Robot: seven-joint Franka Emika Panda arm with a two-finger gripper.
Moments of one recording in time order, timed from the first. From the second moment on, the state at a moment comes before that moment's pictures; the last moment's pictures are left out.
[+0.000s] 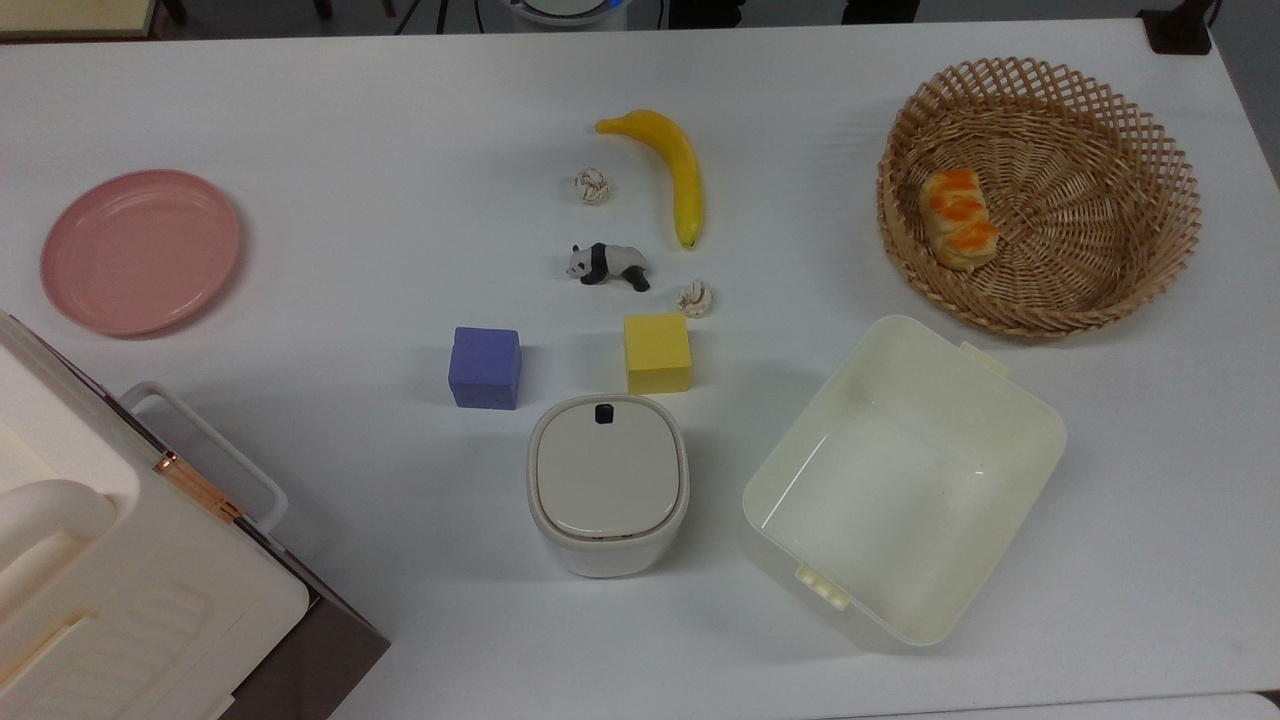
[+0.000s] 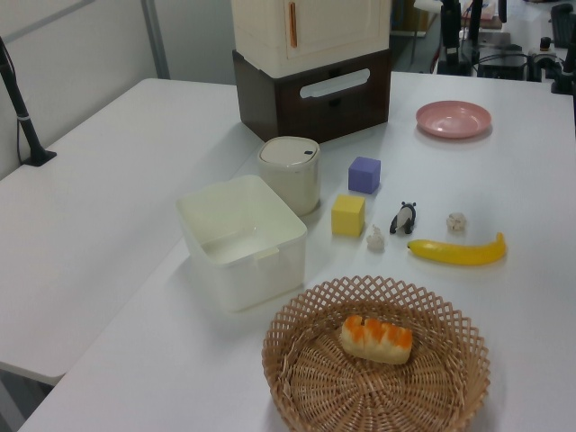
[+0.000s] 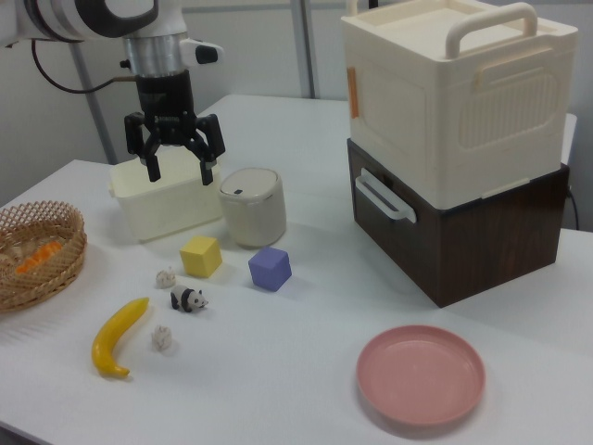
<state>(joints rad) -0.03 0.04 0.00 -1.51 -0.06 1.41 -0.25</state>
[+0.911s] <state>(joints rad) -0.09 0.14 0.00 -1.51 -0.09 1.71 -0.42</state>
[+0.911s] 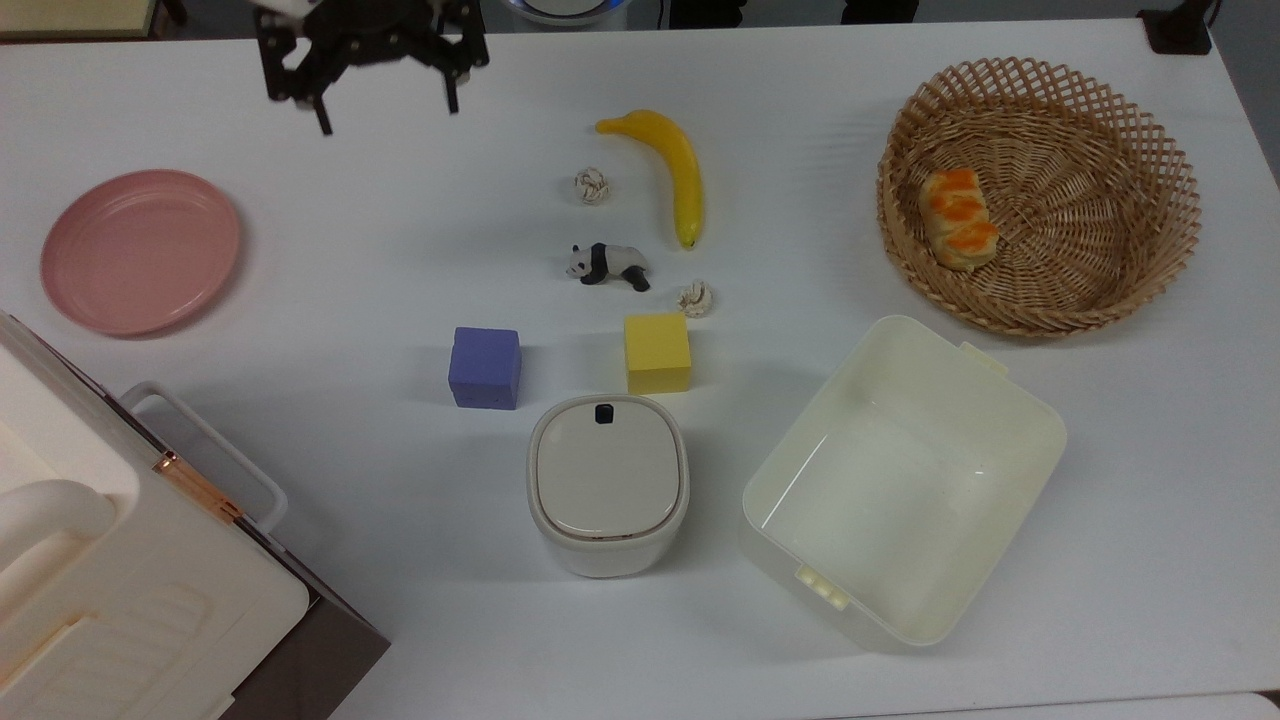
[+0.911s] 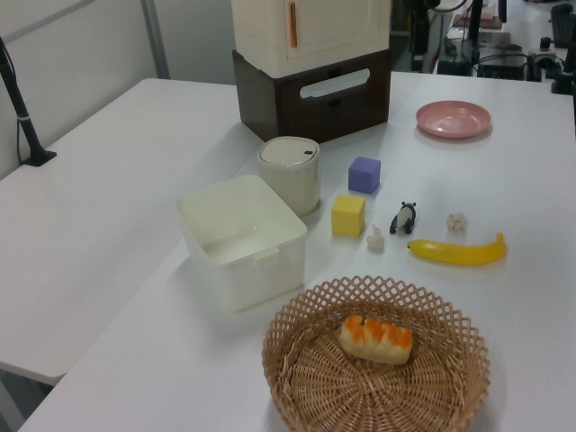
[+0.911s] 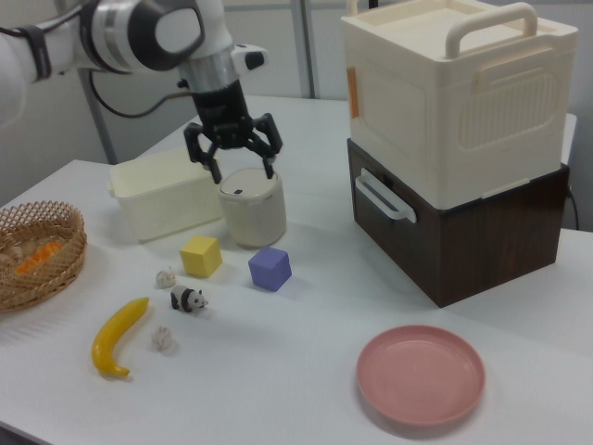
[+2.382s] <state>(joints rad) -0.14 0.47 0.00 -1.52 -0.55 2.48 -0.55</state>
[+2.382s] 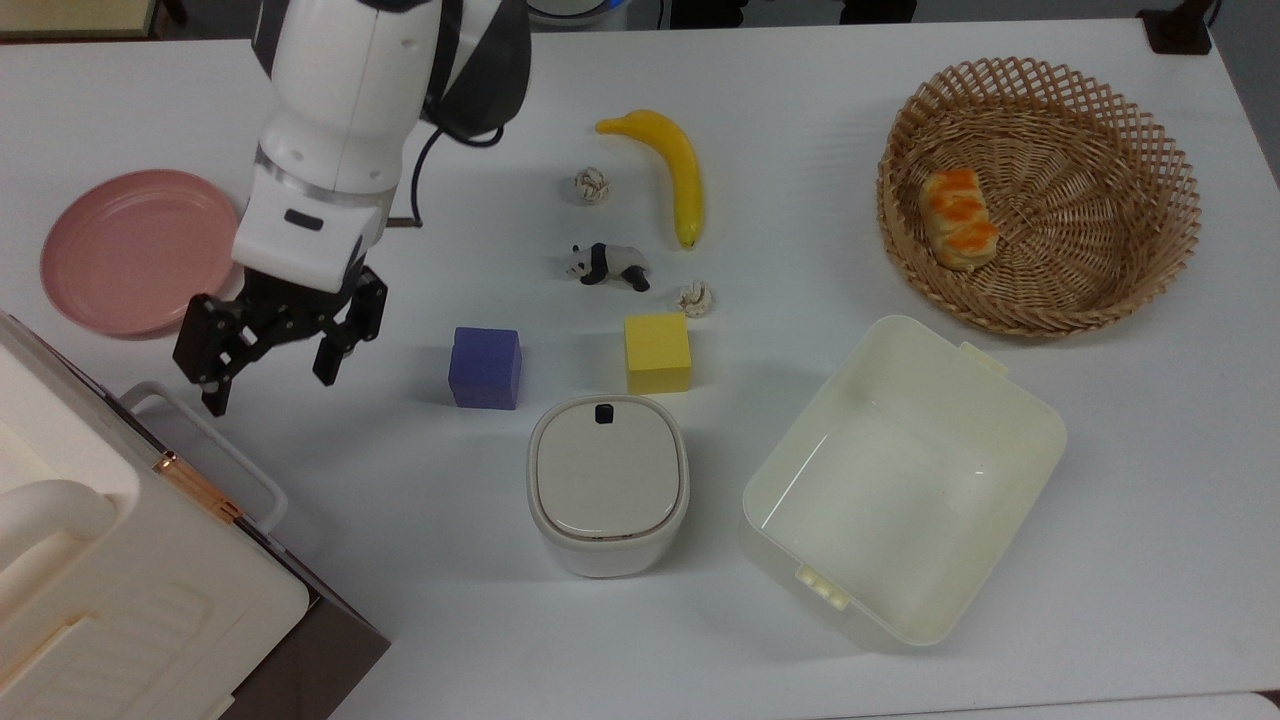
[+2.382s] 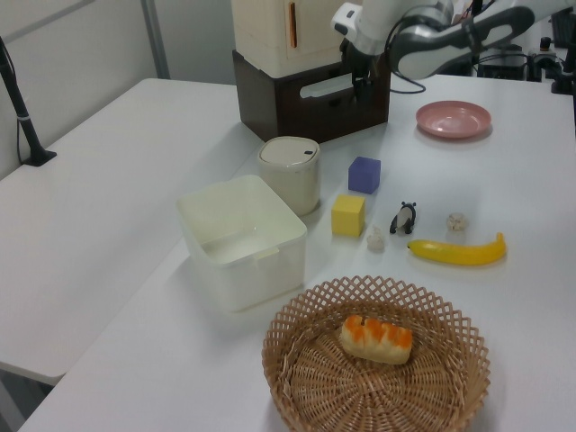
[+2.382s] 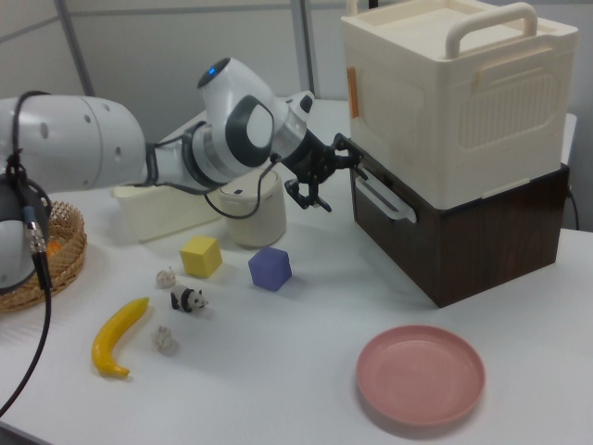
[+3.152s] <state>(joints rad) -0.17 0.53 0.00 -1.52 -0.71 2.58 -0.55</state>
